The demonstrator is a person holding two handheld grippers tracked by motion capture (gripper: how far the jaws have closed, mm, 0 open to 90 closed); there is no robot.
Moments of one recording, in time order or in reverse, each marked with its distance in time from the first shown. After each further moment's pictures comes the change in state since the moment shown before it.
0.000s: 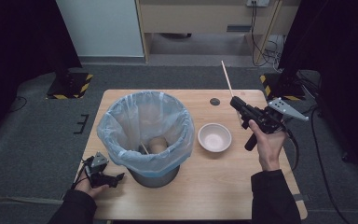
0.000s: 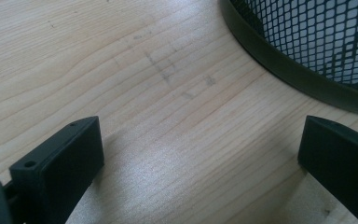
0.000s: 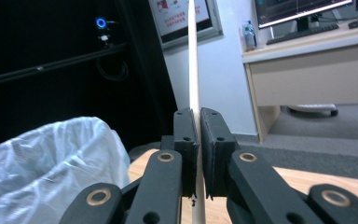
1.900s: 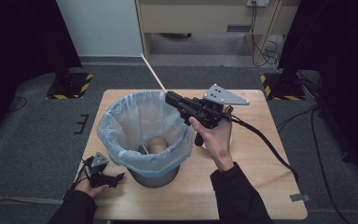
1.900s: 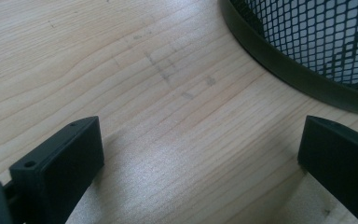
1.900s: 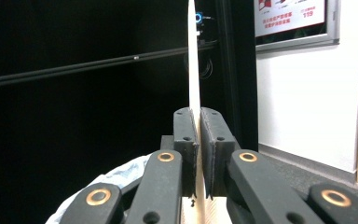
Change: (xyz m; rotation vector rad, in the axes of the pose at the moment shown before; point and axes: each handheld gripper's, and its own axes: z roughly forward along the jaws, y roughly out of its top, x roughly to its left) left arm 0.000 0.000 0.000 0.000 0.000 0.000; right arm 0.139 0.018 0.079 0.036 0.332 -0.106
